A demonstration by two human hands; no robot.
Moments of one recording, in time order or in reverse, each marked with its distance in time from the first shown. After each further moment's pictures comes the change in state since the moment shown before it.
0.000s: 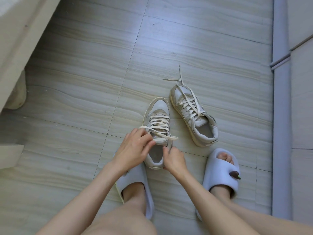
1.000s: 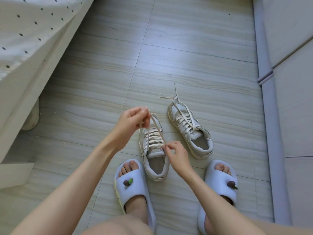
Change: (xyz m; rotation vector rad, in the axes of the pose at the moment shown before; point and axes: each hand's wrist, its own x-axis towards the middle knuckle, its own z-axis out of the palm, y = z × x) left_hand 0.059 0.032 -0.098 -1.137 0.018 -0.209; right_hand 0.005 -0.018 -0.041 0.285 0.092 -0.416
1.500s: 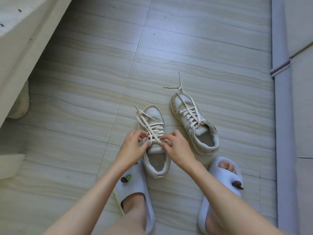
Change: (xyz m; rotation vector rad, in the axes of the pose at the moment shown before) left_hand -0.010 -0.125 -0.003 0.809 0.214 -0.082; right_hand 0.024 0.001 -0.002 -0.389 -0.143 -0.135
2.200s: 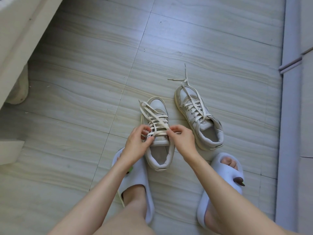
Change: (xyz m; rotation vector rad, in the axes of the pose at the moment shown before) left_hand -0.010 -0.011 0.016 -0.235 0.022 -0.119; right_hand 0.009 0.000 0.011 0.445 0.170 0.302
